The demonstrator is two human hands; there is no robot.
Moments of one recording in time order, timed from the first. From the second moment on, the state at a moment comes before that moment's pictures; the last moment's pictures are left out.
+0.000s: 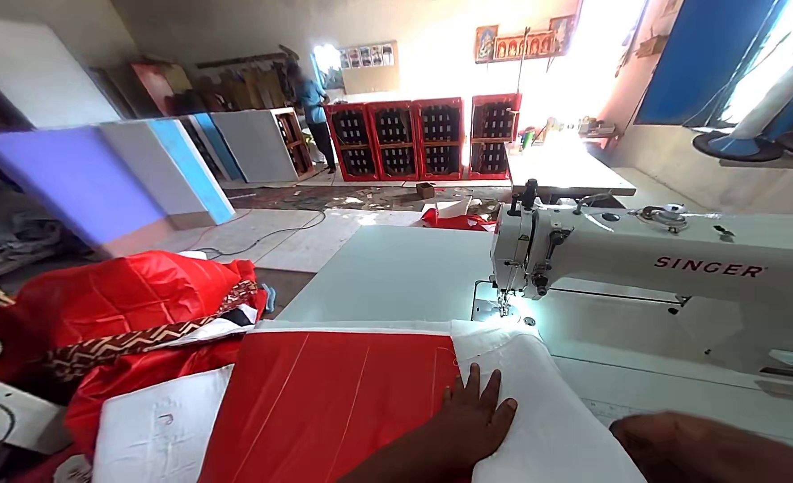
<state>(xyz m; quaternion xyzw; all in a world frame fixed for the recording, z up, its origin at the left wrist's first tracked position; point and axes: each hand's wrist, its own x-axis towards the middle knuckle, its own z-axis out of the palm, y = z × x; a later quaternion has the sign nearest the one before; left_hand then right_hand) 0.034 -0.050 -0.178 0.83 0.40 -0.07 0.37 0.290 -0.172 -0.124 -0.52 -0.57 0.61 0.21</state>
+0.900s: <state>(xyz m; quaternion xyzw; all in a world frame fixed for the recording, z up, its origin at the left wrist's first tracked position) 0.145 0.003 -0.177 0.88 0.12 -0.02 0.46 0.351 -0.134 -0.195 -0.65 -0.31 0.54 0.44</state>
